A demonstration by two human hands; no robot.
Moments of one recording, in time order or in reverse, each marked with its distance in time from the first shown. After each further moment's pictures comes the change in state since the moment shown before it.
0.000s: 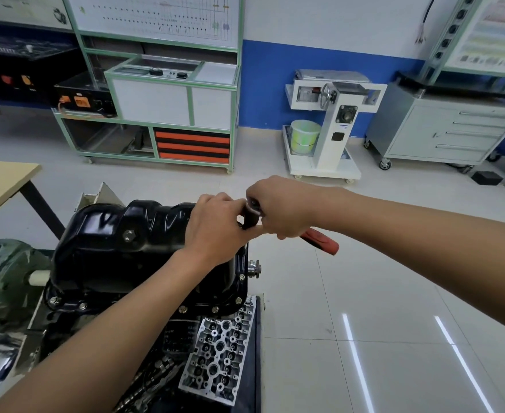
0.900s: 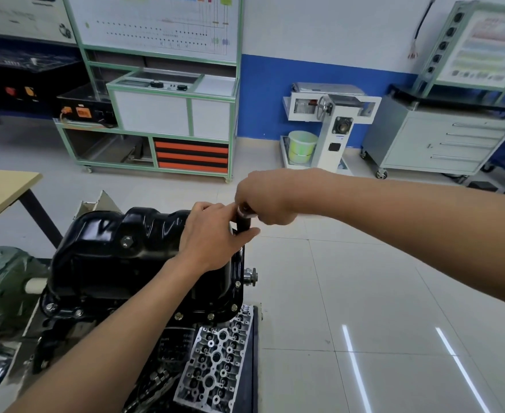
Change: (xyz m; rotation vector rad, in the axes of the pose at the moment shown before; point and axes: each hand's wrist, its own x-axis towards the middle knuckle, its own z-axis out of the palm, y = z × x) left_hand 0.001 -0.009 0.004 -0.012 0.031 0.016; right_hand 0.015 -0.003 -0.025 -0.371 -0.072 -0.116
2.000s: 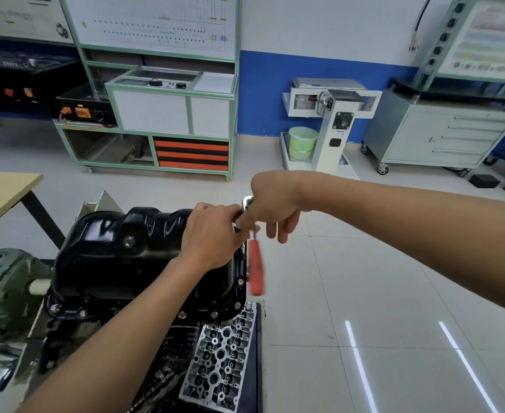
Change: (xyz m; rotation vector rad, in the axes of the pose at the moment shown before) left_hand -0.001 0.004 -0.004 0.015 -0.066 -0.030; right_hand -0.007 -0.001 0.003 0.767 -0.184 0.240
